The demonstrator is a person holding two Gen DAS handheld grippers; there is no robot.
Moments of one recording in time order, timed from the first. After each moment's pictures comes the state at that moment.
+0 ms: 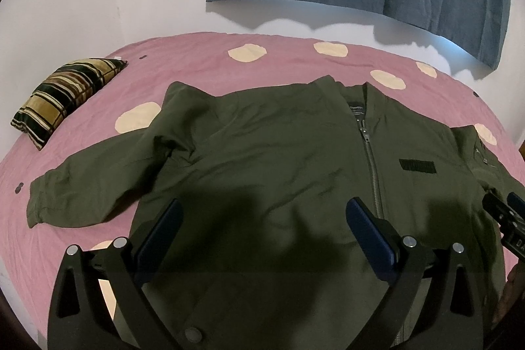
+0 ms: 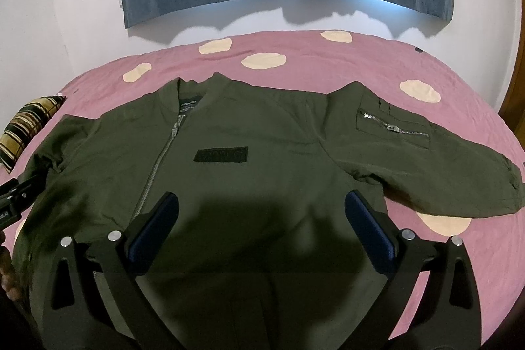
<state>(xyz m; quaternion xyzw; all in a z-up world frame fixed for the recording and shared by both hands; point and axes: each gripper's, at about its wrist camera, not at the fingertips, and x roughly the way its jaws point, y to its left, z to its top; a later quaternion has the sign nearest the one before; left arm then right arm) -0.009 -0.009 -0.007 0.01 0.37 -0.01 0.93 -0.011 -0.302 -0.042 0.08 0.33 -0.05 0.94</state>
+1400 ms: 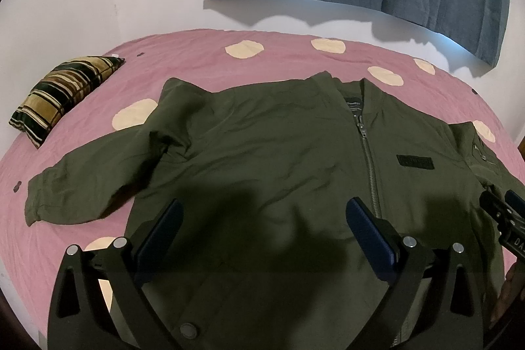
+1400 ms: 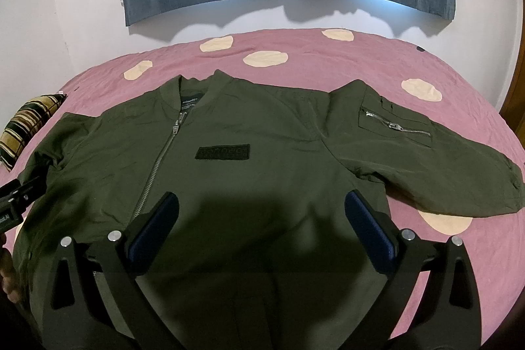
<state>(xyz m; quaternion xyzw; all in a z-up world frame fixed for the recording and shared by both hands) -0.008 -0.010 -0.007 0.01 0.38 -0.02 0.93 -0.010 -0.301 -0.041 0.08 0.34 -0.05 0.94</state>
